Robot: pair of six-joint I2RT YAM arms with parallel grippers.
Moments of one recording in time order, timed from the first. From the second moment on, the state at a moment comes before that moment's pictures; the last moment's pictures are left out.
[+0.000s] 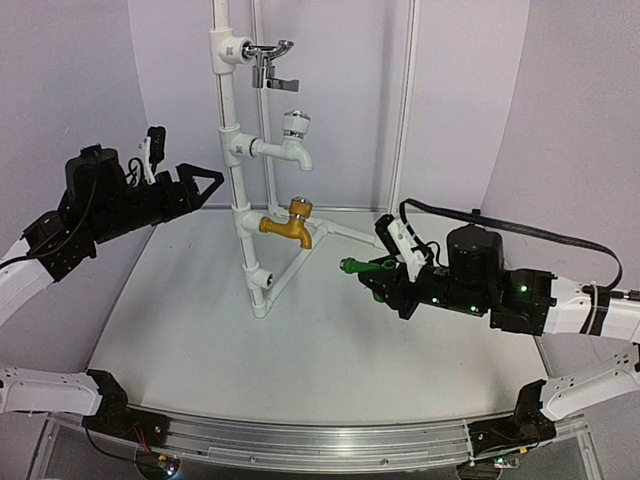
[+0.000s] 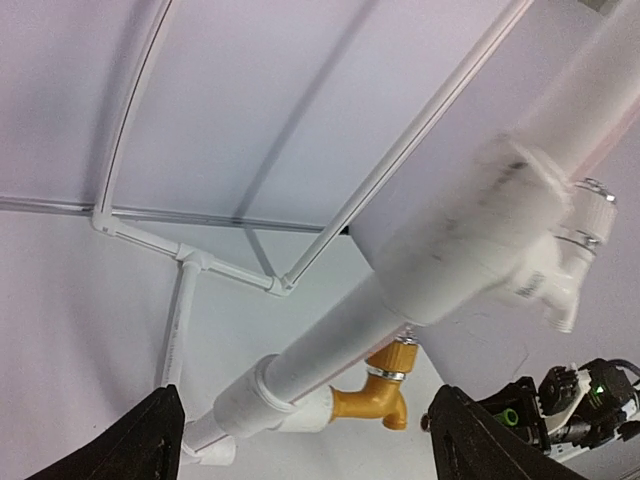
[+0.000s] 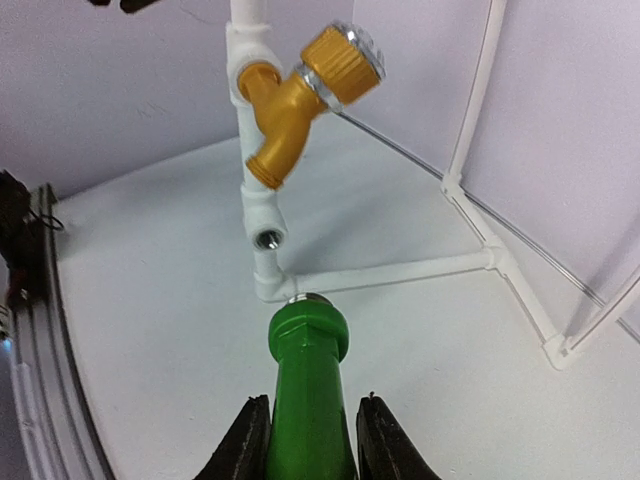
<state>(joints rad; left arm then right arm) -0.66 0.95 1.10 -0.29 0.06 -0.59 1.03 1.12 0.85 -0.04 0.09 -0.03</state>
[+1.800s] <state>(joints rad) -0.58 1.28 1.22 -0.23 0.34 -0.27 1.14 1.78 0.86 0.69 0.27 -1.29</state>
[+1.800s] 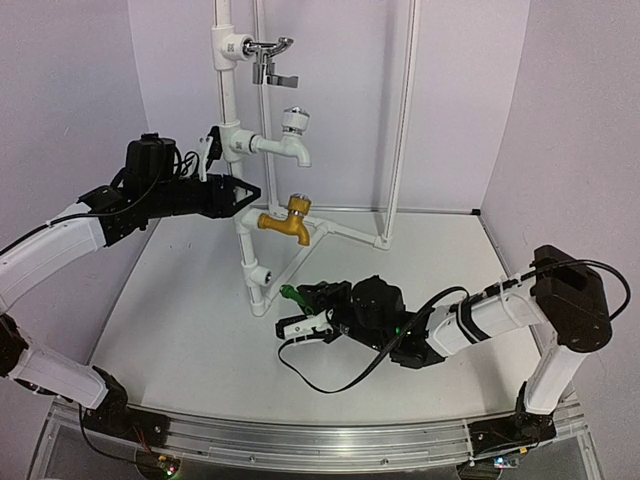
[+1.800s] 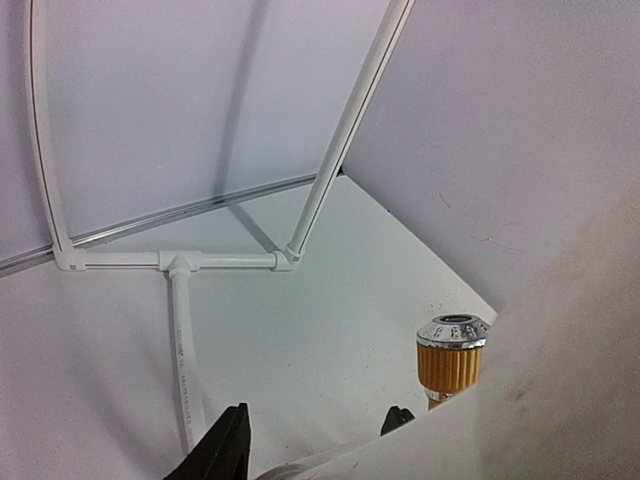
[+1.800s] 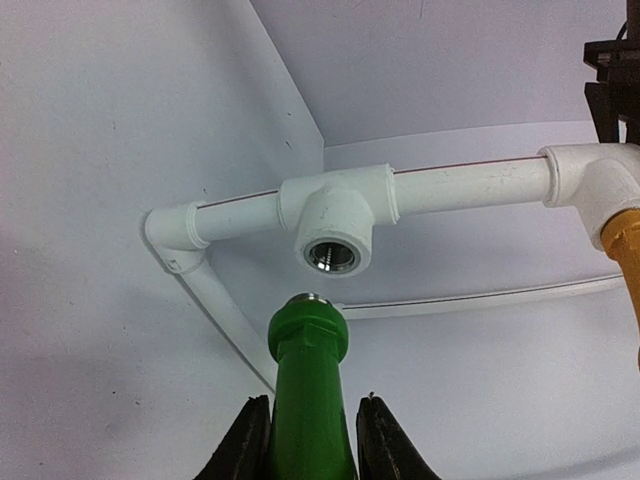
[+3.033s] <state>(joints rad) -0.53 1.25 1.17 -0.21 0.50 -0.20 1.04 1.95 0.92 0.99 0.06 -1.34</state>
